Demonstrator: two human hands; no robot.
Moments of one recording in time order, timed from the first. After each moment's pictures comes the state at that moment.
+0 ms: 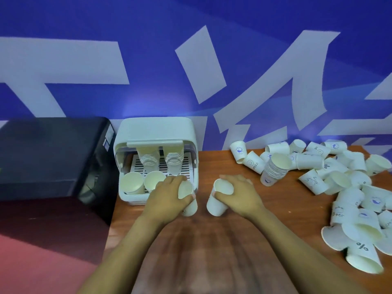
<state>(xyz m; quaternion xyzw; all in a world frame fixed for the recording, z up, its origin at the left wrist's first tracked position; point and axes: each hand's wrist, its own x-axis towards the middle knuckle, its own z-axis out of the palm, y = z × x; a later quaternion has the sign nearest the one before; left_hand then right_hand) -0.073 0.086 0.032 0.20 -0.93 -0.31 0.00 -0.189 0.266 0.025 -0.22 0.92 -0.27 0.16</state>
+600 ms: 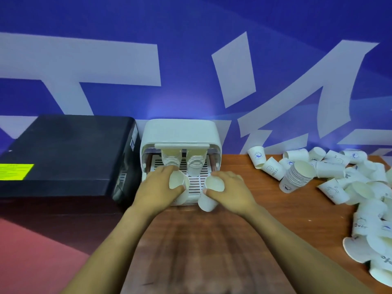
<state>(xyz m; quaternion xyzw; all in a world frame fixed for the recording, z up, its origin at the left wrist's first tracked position) -0.039 -0.004 0.051 0.24 -0.92 -0.30 0.03 -0.158 0.176 0.037 -0.28 0.91 -0.25 0.16</state>
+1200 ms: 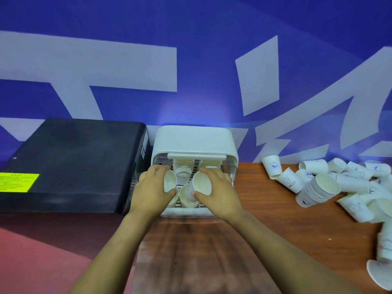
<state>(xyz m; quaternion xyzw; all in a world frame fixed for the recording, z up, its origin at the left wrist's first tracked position) -0.048 -0.059 0.035 0.30 -0.92 -0.26 0.06 -0.158 0.094 0.023 -0.34 0.88 -0.31 0.12</state>
